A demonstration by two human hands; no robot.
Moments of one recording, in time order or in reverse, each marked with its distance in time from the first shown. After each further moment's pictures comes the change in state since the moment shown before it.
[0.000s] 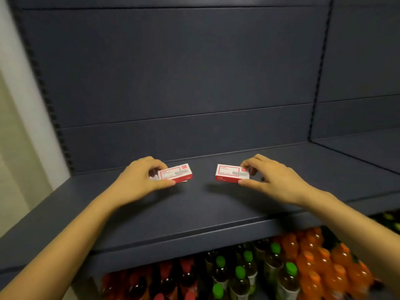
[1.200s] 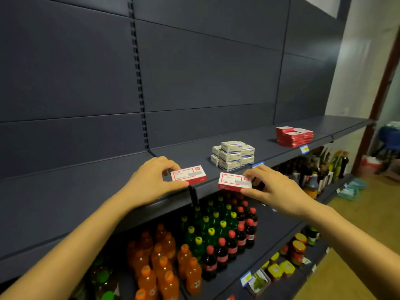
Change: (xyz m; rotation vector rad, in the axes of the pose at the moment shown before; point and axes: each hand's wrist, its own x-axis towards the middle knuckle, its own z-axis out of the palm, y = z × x) left_hand 0.129 0.411 0.272 -0.204 -0.120 0.380; right_hand -0.263 0.355 -0.187 -0.144 0.044 0.420
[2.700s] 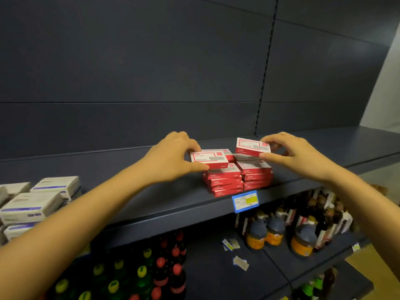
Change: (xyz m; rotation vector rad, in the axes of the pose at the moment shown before) left_hand 0.412 0.184 0.284 0.215 -0.044 -0.122; right_hand 0.250 0.501 -0.092 0.216 0.010 -0.157
